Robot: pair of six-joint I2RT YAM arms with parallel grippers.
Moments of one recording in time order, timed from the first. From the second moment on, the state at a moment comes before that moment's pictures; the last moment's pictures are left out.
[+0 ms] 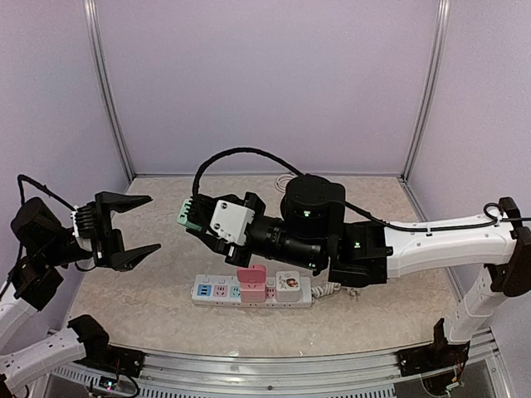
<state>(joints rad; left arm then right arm) -0.53 0.47 0.59 0.07 0.75 0.50 1.36 1.62 1.32 0.31 0.14 -0.59</state>
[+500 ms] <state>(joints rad) -0.73 0.62 0.73 -0.05 0.38 0.03 1.43 1.87 1.33 0.72 0.50 -0.93</state>
